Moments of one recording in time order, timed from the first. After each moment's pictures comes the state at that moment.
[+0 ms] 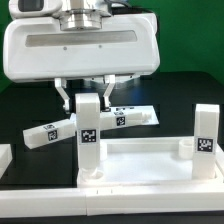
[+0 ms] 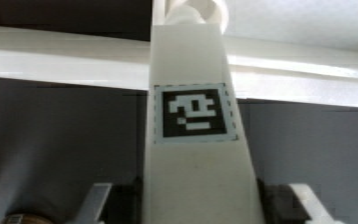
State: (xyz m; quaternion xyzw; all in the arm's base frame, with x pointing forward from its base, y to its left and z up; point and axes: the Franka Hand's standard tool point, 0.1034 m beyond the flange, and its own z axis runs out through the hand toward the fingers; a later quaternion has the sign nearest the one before) arm 0.634 -0.054 0.133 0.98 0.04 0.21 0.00
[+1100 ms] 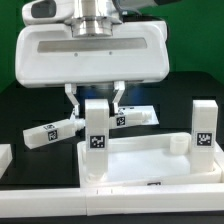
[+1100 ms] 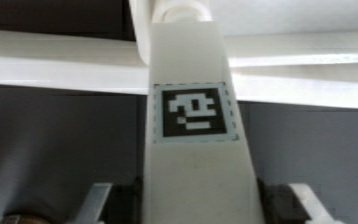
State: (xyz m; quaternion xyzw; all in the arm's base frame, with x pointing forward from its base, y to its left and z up) arm 0.632 -0.046 0.121 0.98 0.04 0.22 0.01
